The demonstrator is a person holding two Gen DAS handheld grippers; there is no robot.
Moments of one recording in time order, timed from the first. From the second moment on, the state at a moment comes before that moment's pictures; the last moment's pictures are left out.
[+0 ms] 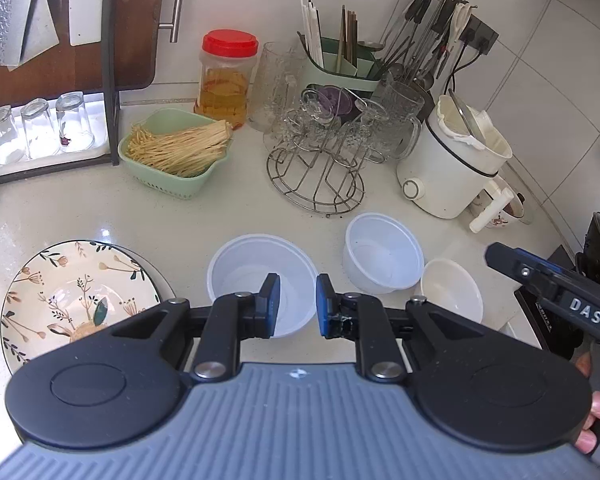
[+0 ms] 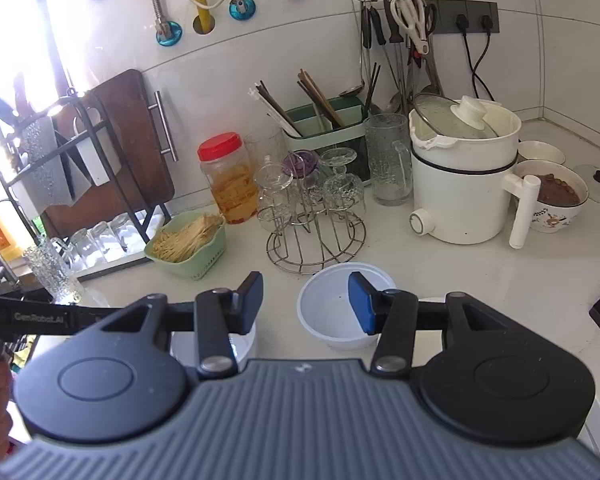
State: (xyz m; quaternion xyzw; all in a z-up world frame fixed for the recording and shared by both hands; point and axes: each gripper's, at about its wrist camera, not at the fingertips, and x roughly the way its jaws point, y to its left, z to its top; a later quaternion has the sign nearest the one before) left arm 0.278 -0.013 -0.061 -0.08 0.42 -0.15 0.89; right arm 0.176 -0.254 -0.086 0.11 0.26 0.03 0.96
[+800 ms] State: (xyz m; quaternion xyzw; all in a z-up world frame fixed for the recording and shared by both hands) left arm 0.284 -0.054 -0.072 -0.04 0.43 -0.24 0.87; right arm 0.148 -0.265 -0.104 0.13 0.27 -0.04 0.95
